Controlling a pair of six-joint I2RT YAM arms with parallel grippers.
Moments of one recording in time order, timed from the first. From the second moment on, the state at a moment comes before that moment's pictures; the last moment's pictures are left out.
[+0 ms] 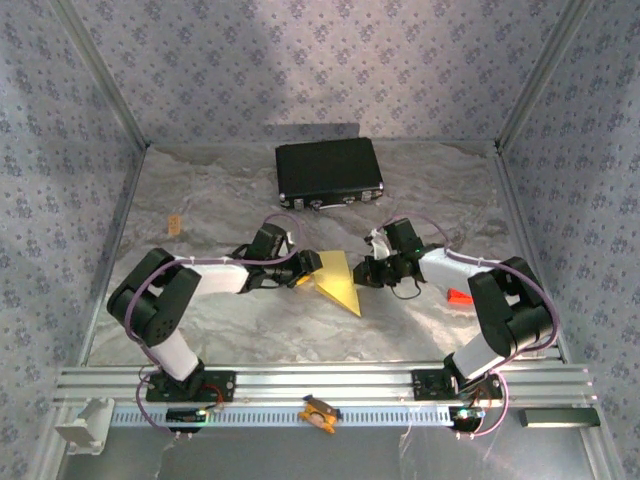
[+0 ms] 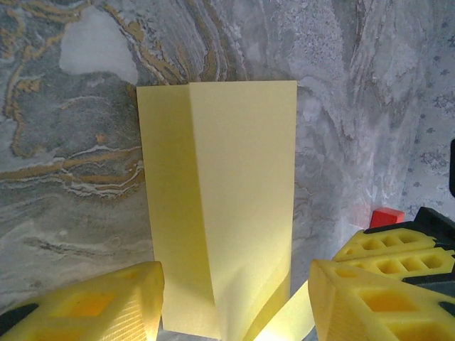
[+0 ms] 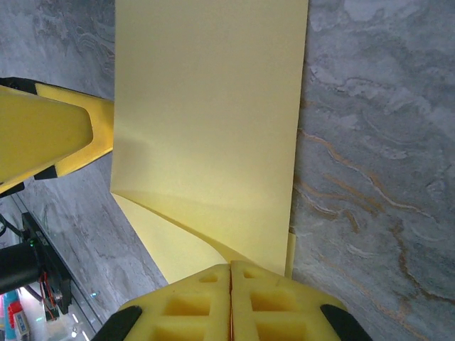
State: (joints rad) left arm -0.63 1.67 0.69 0.22 0.45 -1.07; right arm 0.43 1.55 0.71 -0.21 -0.63 0.46
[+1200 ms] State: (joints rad) left arm -0.64 1.73 0.73 0.37 0.48 -1.15; right arm 0.93 1.12 0.35 0.04 0.15 0.14
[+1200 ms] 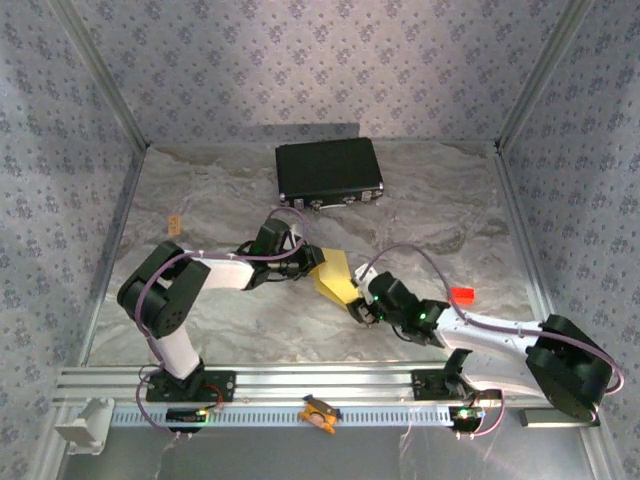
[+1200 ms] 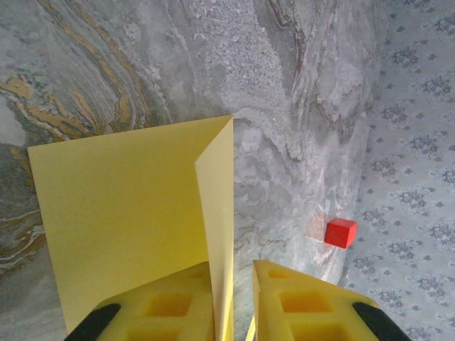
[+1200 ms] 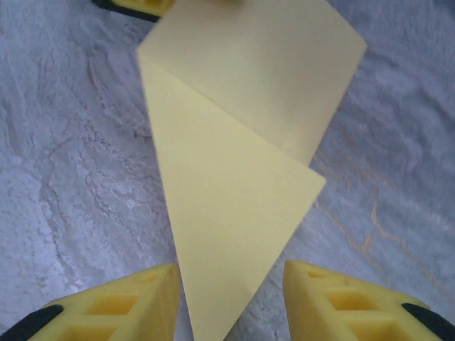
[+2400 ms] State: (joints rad) left arm -0.65 1.73 0.75 0.36 0.49 -1.15; right arm 1.11 1.41 0.36 0.32 0.49 -0.12
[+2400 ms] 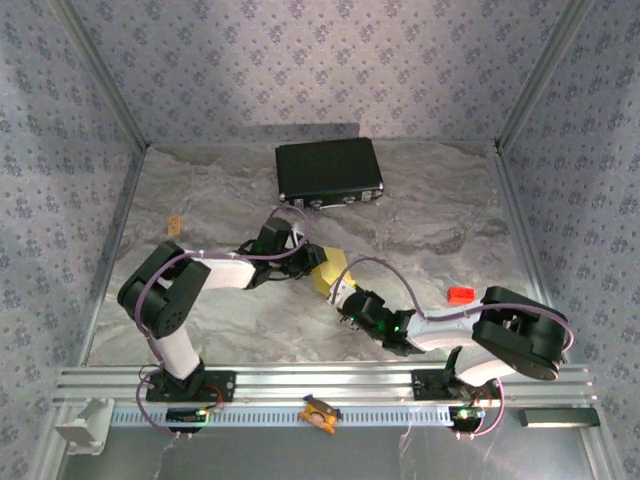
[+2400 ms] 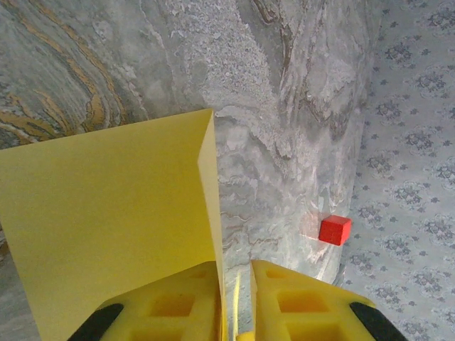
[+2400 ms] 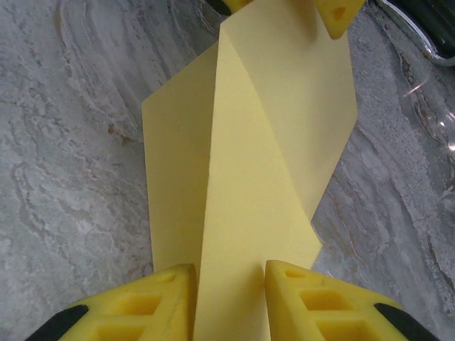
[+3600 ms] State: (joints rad) left arm -0.65 1.73 0.75 0.36 0.49 -1.15; right arm 1.08 1.41 0.36 0.31 0.46 -0.05
